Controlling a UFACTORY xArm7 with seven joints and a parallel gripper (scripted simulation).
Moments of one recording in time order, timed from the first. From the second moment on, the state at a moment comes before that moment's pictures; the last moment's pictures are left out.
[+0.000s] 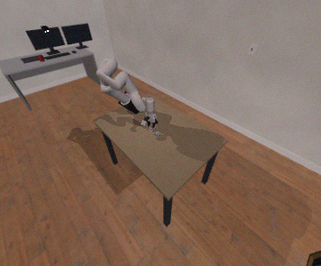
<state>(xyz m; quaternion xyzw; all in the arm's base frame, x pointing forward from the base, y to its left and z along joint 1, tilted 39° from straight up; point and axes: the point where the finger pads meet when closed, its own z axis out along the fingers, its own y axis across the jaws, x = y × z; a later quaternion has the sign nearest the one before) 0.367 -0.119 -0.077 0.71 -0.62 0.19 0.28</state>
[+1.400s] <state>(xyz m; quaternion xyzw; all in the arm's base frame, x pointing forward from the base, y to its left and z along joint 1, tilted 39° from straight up) 0.365 -0.137 -0.099 0.71 -0.62 0.19 0.28</state>
